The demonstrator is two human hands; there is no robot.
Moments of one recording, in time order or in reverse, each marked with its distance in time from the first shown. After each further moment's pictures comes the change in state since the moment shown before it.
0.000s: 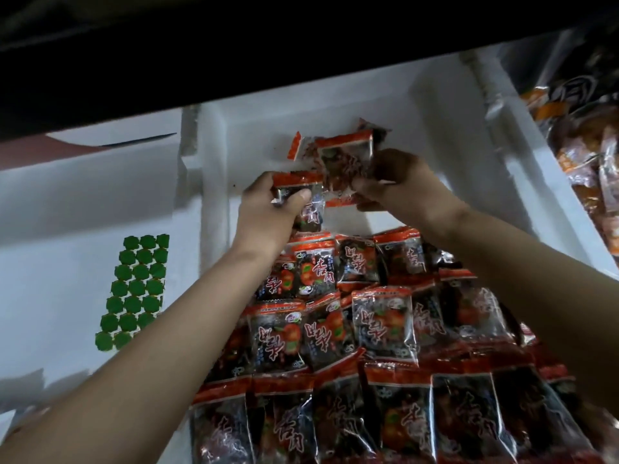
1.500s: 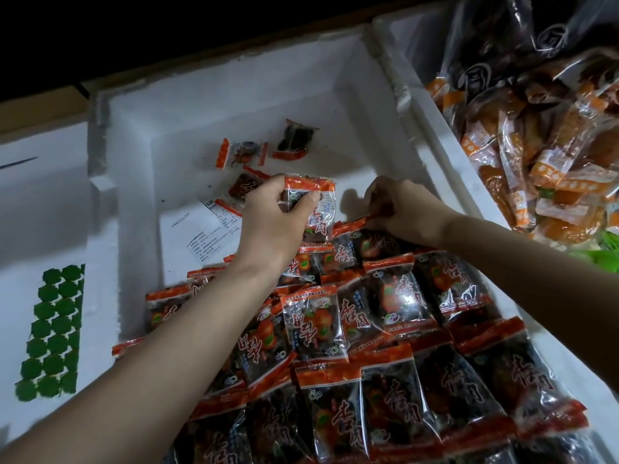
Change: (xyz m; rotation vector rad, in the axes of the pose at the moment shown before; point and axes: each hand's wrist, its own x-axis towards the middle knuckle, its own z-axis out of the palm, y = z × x) left_hand -0.027 0.037 0.071 -0.046 -0.192 0.024; right_hand -0.018 0.067 -0.093 -0.684 -0.034 0.011
